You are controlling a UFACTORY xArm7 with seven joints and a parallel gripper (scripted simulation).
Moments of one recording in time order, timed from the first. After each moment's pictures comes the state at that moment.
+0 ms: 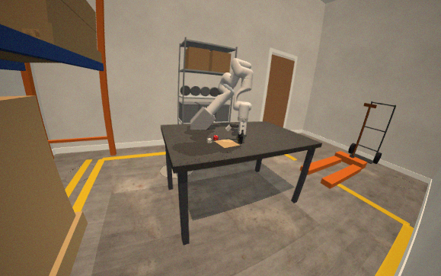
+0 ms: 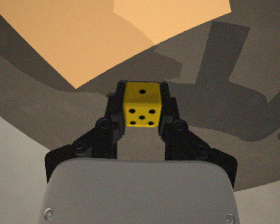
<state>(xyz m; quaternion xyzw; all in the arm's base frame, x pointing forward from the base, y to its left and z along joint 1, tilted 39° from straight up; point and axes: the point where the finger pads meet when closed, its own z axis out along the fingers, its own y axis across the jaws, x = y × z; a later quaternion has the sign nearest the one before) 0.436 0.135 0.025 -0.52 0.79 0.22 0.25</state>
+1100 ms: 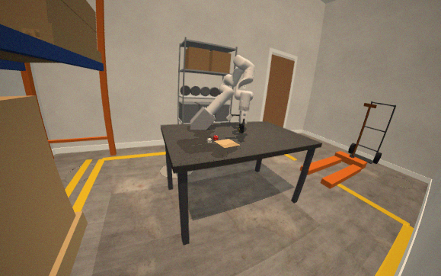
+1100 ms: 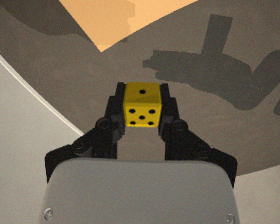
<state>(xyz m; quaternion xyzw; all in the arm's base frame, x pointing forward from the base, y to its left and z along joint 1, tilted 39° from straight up) 0.426 0.079 0.089 -0.52 0.79 0.22 0.25</state>
